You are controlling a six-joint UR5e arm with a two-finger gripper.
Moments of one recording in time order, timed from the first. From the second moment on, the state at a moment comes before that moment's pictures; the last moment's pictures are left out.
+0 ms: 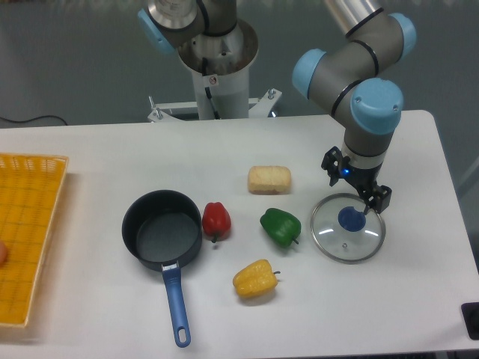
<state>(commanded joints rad) 2.74 -1.94 -1.64 -1.05 1.58 1.53</state>
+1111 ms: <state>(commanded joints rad) 2.62 -1.86 -1.71 -1.05 1.57 1.32</state>
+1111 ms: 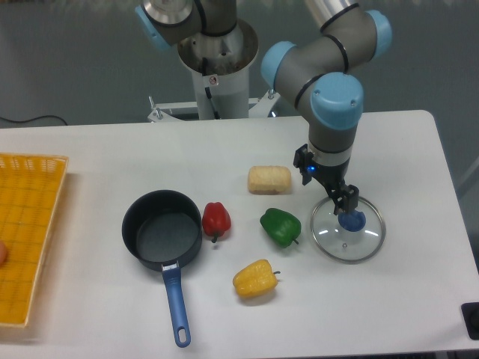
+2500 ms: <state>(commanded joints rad) 2.49 -1.77 -2.00 -0.88 1.36 0.93</state>
